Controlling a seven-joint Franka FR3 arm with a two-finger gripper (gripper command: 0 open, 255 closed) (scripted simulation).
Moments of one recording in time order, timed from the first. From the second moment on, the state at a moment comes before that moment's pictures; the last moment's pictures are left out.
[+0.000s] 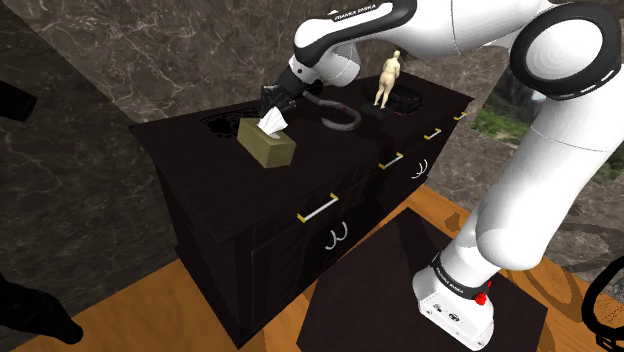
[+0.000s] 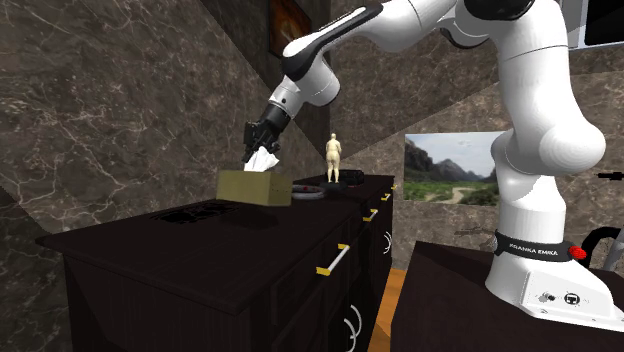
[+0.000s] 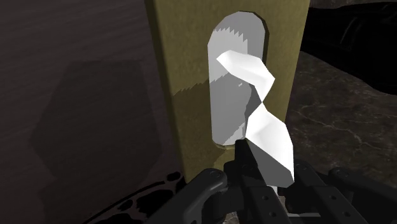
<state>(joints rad) 0.20 0.12 0.00 -2.00 0.61 2.51 -0.05</state>
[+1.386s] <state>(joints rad) 0.19 0.04 -0.02 -1.83 0.48 2.28 0.11</state>
